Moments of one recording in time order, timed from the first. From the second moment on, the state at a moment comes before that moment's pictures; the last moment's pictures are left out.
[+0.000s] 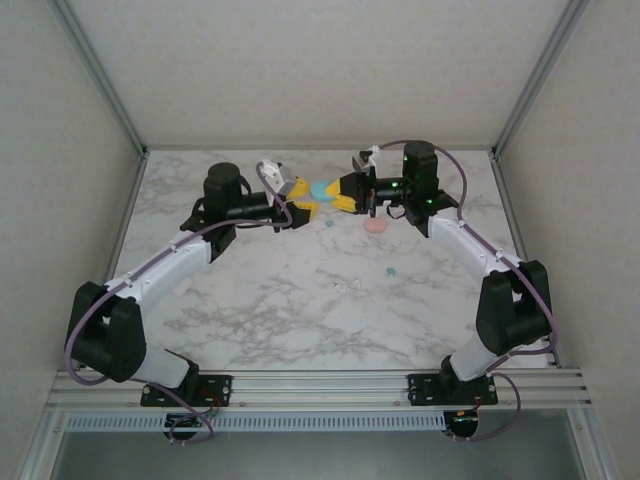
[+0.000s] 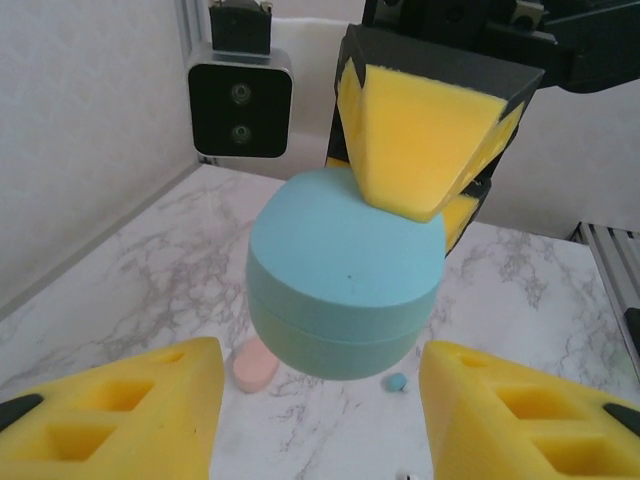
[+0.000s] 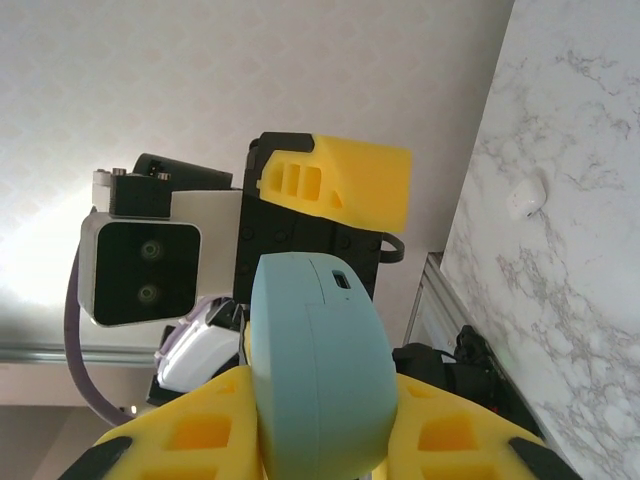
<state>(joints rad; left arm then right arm) -0.45 1.45 1.05 0.22 0.88 0.11 0.37 1.59 1.22 0.14 -1.26 1.20</state>
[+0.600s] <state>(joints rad) -0.47 1.45 1.07 0.22 0.89 0.12 0.37 1.59 1.22 0.16 -1.26 1.22</state>
